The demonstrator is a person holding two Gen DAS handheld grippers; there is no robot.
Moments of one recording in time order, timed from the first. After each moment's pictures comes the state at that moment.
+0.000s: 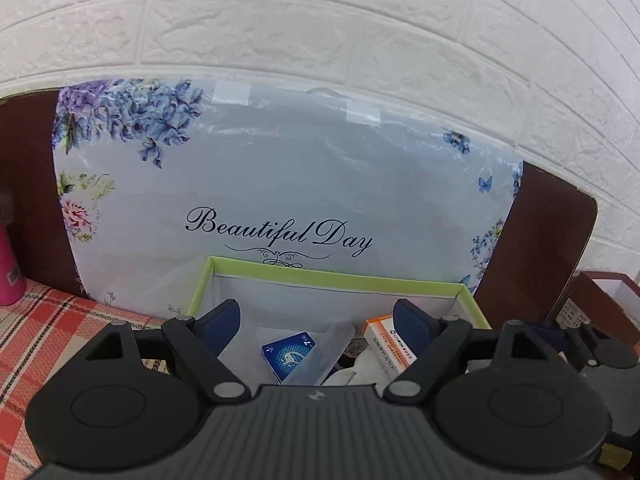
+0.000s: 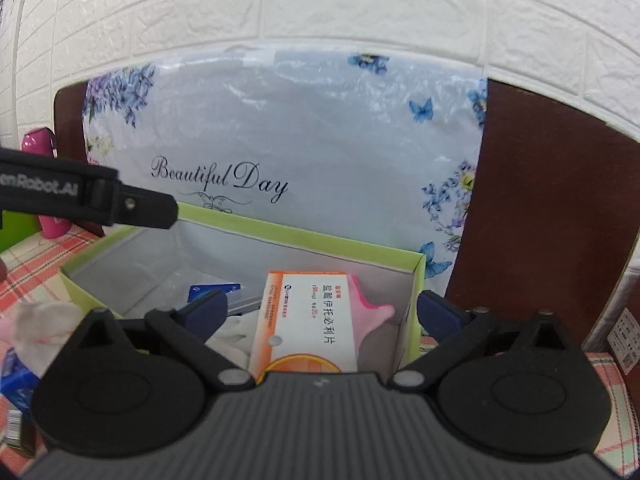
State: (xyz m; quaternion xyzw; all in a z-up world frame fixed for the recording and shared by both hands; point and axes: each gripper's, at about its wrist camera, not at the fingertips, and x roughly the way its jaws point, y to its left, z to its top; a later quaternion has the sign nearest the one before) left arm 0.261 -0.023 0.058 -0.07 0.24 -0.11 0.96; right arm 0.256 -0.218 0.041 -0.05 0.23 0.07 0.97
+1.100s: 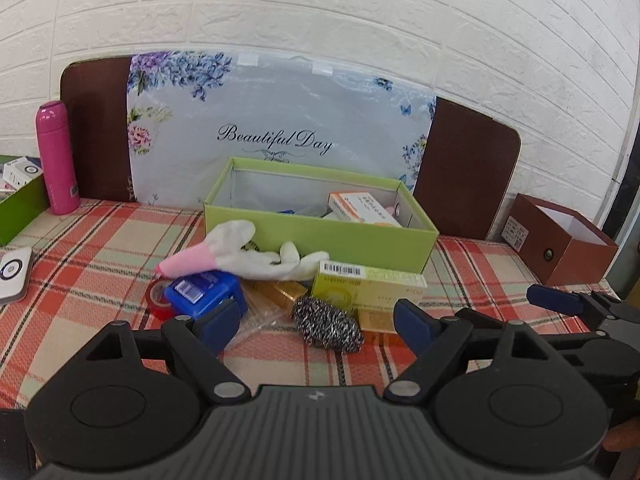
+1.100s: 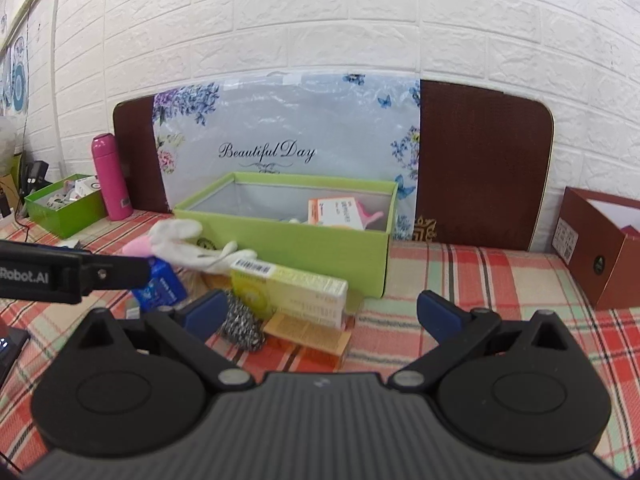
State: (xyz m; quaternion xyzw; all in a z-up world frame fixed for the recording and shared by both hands) left arm 0.072 -0.018 0.030 -0.06 0.27 -0.11 0.95; right arm 0.055 -0.226 0.049 0.00 0.24 0.08 0.97
